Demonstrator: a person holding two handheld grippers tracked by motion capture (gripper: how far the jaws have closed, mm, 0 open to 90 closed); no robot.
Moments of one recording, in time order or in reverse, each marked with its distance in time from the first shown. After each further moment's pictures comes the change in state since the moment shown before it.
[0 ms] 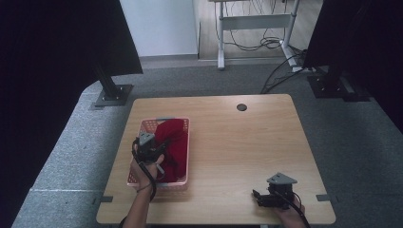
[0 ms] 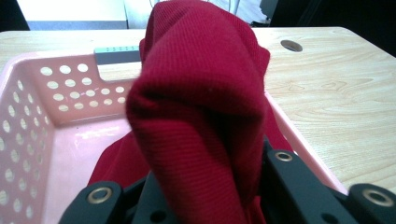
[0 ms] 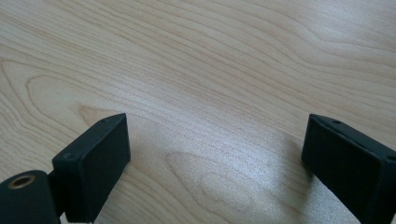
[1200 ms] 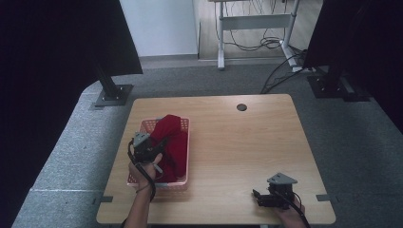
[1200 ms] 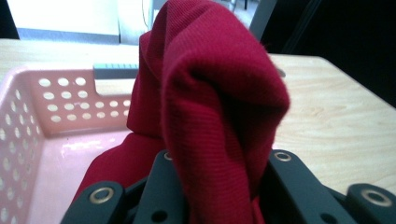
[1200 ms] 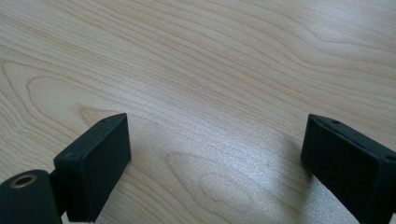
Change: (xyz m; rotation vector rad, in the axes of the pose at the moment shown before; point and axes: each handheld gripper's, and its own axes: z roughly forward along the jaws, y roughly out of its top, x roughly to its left) left arm 0.004 0.002 -0.015 -0.108 -0.035 -0.090; right arm 0.000 0.000 0.000 -0.003 0.001 0.002
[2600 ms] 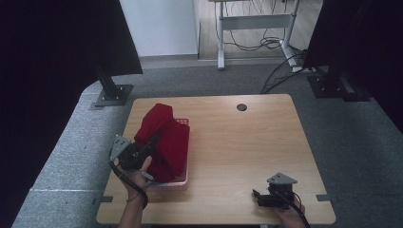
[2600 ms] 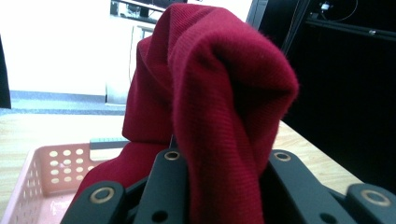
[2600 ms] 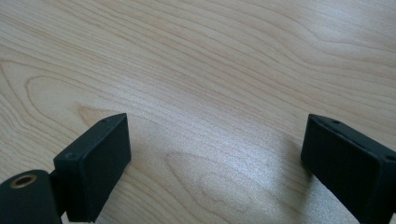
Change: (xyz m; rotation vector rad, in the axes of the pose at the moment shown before) left arm -0.021 0.030 -0.073 -0.244 -0.079 0.006; right arm 0.000 0.000 0.000 0.001 -0.004 -0.001
